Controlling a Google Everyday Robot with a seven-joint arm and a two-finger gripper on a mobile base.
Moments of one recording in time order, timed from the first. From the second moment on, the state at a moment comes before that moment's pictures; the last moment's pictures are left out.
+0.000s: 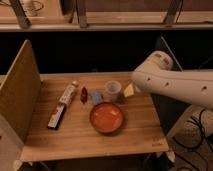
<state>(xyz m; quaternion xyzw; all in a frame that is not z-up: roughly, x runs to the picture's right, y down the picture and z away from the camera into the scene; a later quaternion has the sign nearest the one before) 0.176 -0.004 0.690 -0.05 0.13 0.62 0.77</state>
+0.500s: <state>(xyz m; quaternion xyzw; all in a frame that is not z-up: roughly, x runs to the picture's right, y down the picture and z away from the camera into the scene) 0.053 -0.021 0.745 -0.09 0.12 0.56 0.82</state>
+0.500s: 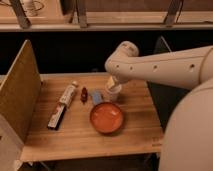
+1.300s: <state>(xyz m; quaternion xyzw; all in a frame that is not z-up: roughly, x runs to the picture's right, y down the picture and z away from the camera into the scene) 0.007 0.110 0.699 -0.22 0.11 0.52 0.82</state>
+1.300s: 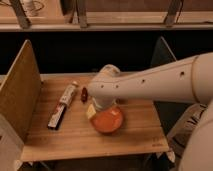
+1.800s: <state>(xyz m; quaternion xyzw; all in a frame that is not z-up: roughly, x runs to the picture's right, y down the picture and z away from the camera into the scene) 0.148 0.045 0.702 -0.11 0.19 0.60 0.77</state>
